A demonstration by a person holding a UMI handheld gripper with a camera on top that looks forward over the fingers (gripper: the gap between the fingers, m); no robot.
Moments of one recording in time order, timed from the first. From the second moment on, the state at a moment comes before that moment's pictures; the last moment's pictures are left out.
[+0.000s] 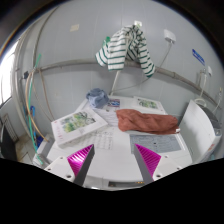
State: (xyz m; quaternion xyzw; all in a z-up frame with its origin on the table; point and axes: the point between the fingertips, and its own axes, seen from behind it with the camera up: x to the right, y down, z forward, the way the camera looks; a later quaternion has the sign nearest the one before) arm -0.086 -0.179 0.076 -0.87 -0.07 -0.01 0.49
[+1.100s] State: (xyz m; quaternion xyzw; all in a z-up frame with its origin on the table) arm 0.005 0.037 0.079 -0.88 -0.03 0.12 0.47
